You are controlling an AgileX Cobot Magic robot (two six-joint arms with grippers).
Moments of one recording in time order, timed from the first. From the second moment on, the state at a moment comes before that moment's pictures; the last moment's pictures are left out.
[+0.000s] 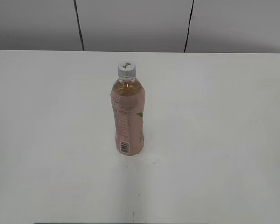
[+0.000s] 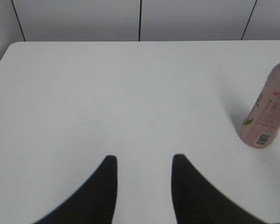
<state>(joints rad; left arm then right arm) -0.08 -0.01 -0.56 0.02 1.03 -0.06 0.06 -0.01 -0.51 -0.05 1.10 0.01</state>
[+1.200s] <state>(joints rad) -0.08 -0.01 -0.56 0.02 1.03 -0.06 0.06 -0.01 -0.51 -0.05 1.10 0.01</state>
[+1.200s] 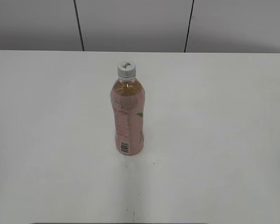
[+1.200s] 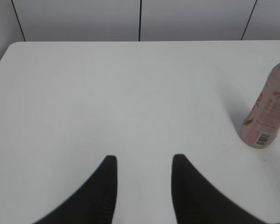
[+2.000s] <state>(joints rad) -0.08 0.05 -0.48 0.02 0.50 -0.06 0.06 -0.01 -0.51 -0.05 1.10 0.01</state>
